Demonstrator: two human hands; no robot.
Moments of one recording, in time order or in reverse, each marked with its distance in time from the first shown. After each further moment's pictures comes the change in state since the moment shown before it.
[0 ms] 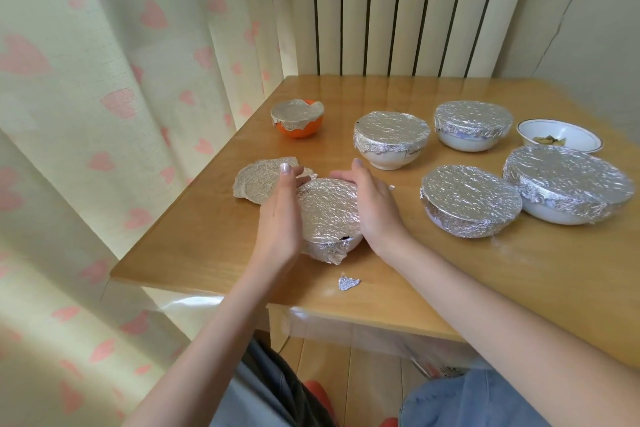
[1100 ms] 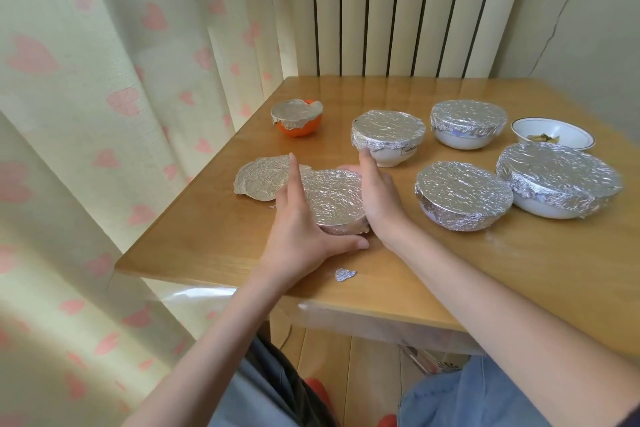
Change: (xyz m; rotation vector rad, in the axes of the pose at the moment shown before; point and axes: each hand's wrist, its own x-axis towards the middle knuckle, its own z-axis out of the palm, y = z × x) left_hand -0.025 0.004 0.005 0.452 -0.184 0.168; right_hand 0.011 0.003 -0.014 -0.030 0.029 0.028
